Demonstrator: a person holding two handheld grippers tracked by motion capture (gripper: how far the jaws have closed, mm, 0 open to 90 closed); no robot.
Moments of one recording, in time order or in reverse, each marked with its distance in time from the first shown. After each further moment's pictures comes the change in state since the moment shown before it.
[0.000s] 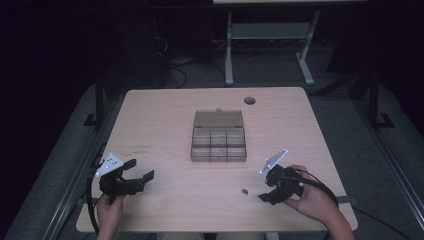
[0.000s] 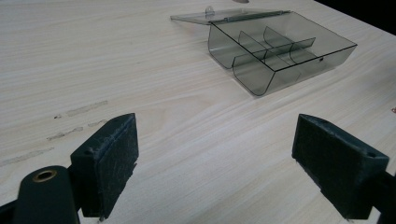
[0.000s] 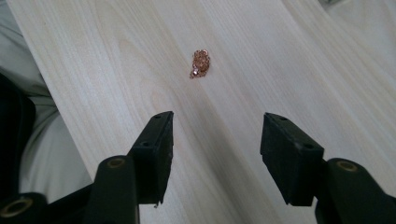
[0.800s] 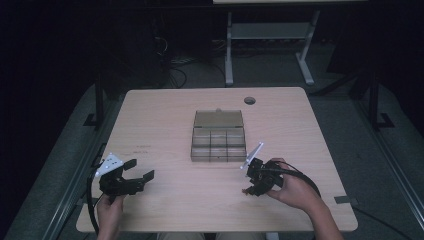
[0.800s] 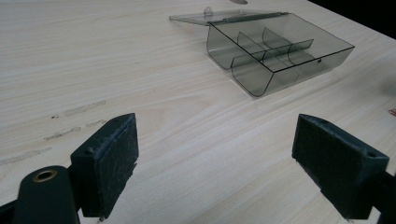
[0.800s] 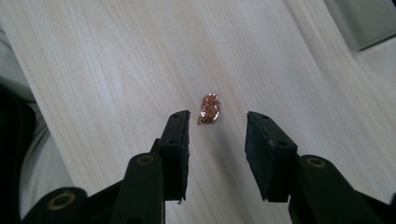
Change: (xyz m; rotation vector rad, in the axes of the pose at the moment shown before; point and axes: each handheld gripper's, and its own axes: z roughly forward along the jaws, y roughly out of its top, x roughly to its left) left arm 0.000 0.000 0.000 -0.007 -0.006 -0.013; right arm 0.002 0.045 0.023 0.089 0.026 -0.051
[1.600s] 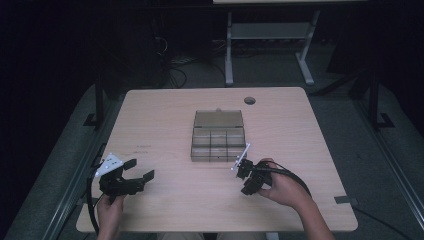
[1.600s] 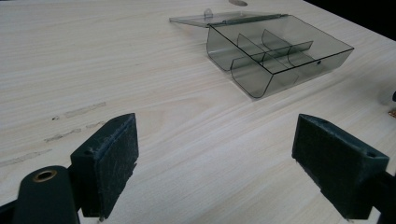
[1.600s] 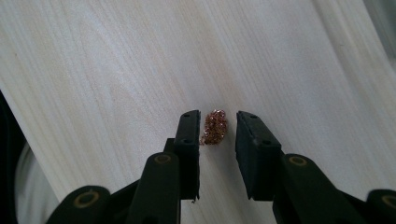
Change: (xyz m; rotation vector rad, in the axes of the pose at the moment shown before) left arm -0.001 0.001 0.000 0.002 0.002 0.009; right arm 0.001 0.017 0.024 0.090 0.019 0.004
